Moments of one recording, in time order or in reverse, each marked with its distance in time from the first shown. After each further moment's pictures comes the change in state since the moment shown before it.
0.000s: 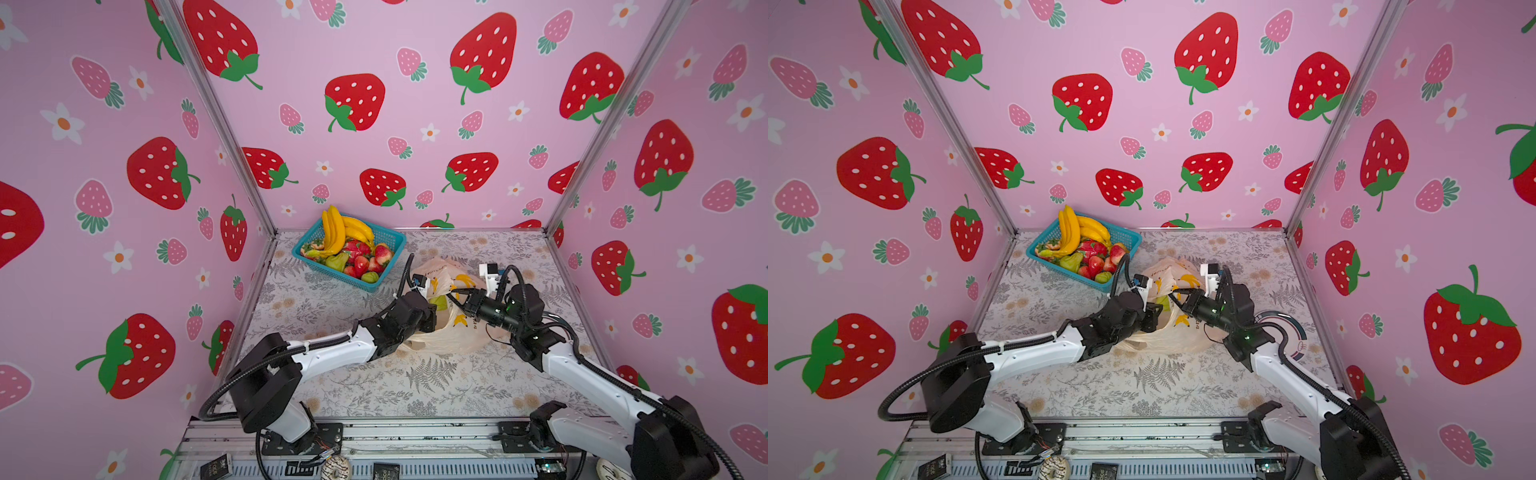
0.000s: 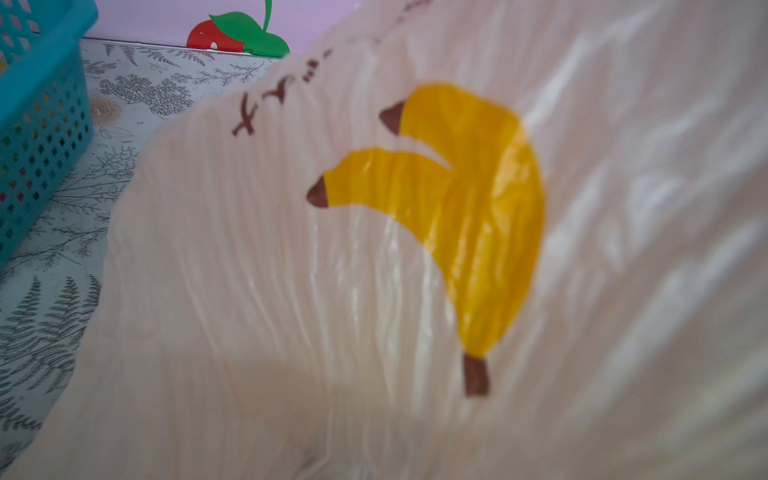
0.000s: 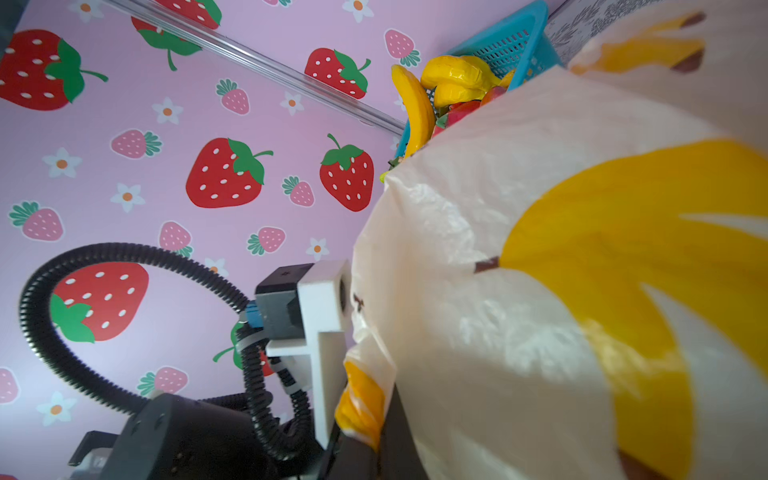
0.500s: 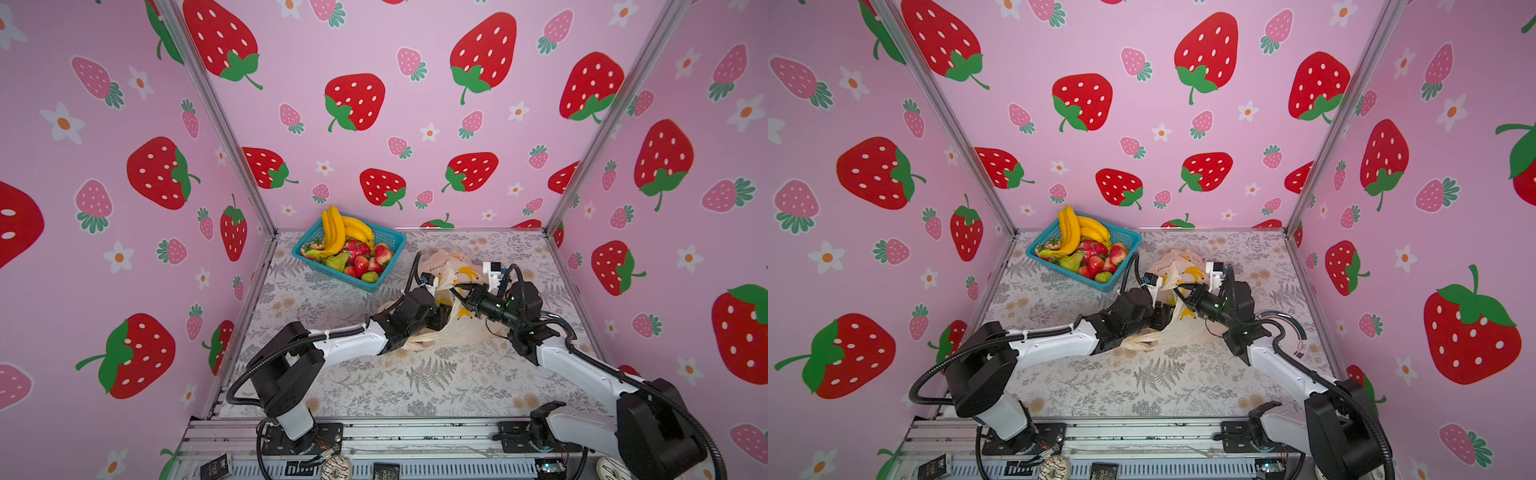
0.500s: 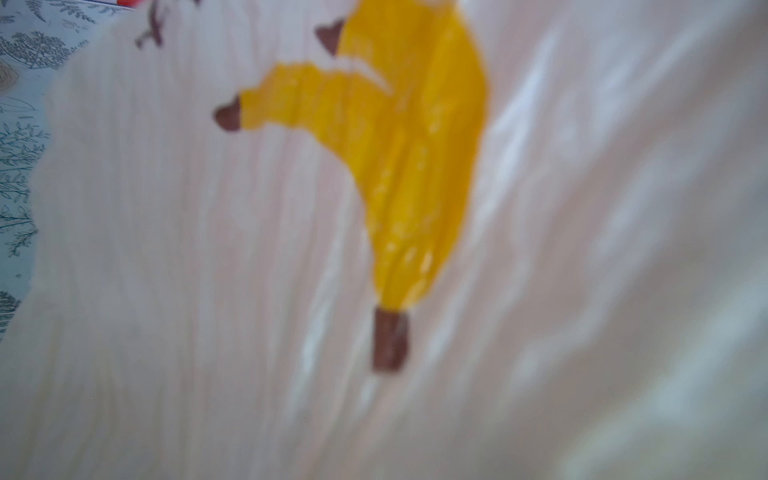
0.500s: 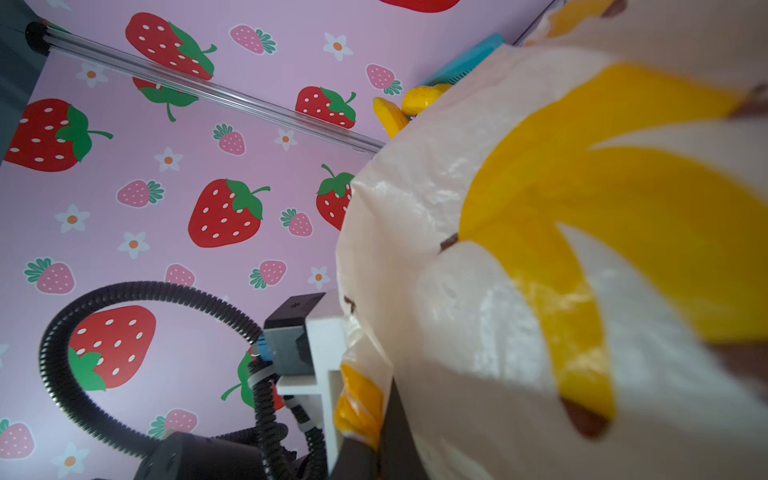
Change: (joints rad) left arm 0.026 0.052 0.027 0.051 0.103 -0.006; right arm -0.091 0.103 -0.008 0.108 -0.020 0.059
